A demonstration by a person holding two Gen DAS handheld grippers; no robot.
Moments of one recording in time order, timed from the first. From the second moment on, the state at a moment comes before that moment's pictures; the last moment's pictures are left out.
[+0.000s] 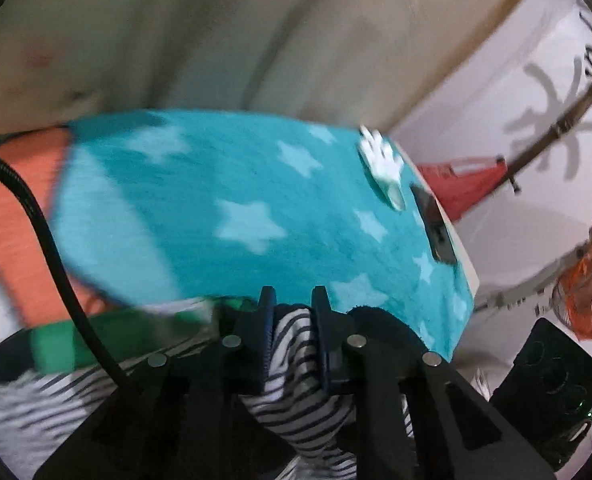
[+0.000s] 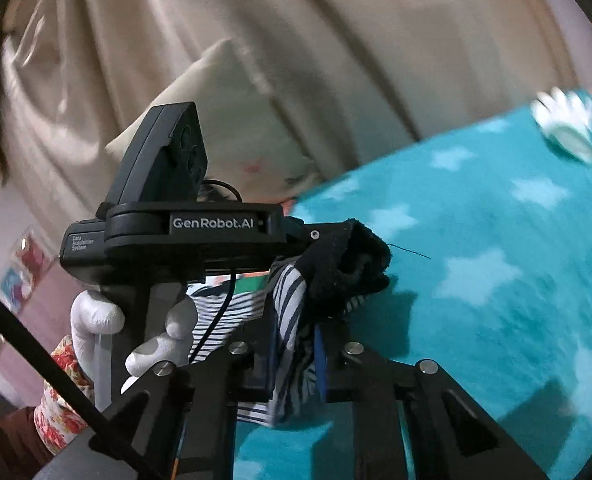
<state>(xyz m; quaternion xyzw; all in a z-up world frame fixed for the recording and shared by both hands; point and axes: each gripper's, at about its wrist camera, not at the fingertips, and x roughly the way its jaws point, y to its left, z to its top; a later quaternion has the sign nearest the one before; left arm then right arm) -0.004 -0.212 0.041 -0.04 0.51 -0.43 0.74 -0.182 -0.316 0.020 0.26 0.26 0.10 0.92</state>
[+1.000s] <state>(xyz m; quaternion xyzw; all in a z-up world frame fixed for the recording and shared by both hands) -0.034 0.140 0.044 -0.22 0.40 -0.09 0.89 -0.070 -0.192 0.003 0.13 0.39 0.11 0.90</state>
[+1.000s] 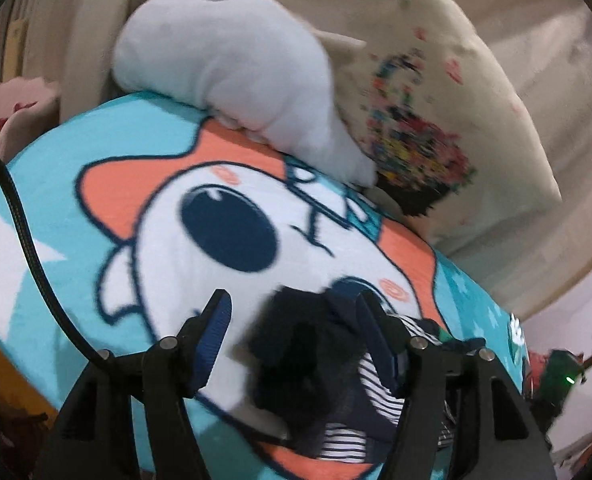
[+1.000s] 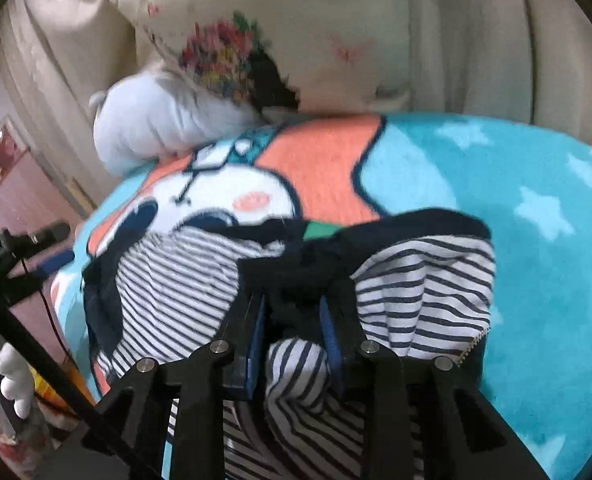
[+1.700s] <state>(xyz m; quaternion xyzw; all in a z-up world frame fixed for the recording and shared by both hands) -0.013 0.173 0.014 -0.28 0.44 -0.15 0.84 -0.062 -0.011 0.002 -0.04 0.38 0.26 0.89</state>
